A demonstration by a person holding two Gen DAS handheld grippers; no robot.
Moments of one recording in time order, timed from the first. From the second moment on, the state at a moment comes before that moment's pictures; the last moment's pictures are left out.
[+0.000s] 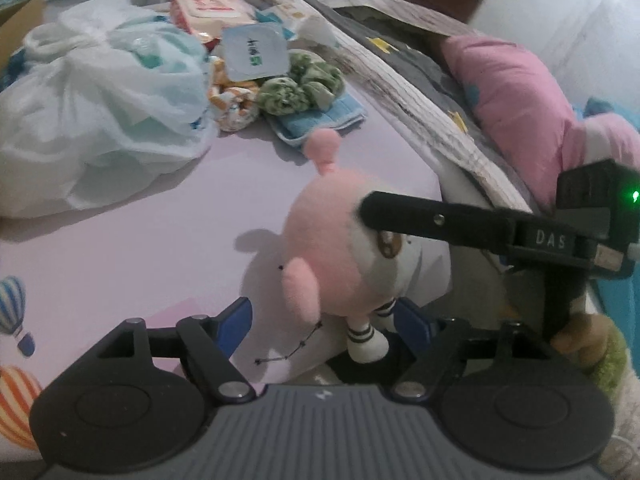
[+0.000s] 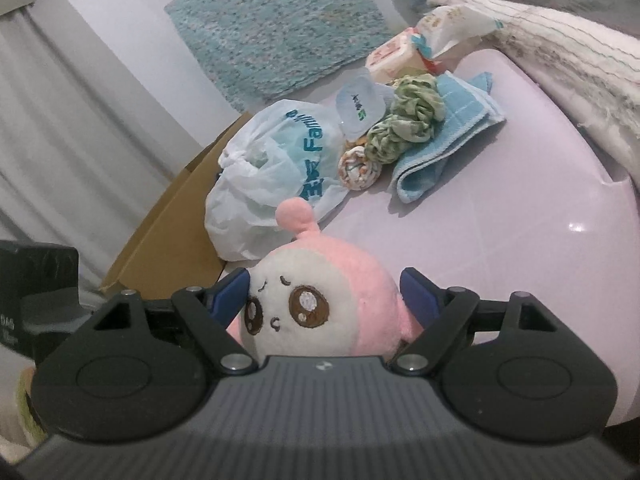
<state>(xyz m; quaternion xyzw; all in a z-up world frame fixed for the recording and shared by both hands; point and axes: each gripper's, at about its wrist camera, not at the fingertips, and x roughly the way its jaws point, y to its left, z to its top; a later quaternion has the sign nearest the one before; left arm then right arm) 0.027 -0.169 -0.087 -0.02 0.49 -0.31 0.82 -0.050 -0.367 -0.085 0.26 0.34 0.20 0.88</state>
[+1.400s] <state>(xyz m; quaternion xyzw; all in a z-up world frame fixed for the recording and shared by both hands) 0.143 0.155 0.042 -0.08 0.45 -0.04 0.89 0.224 0.034 0.042 0.19 0.46 0.37 0.78</state>
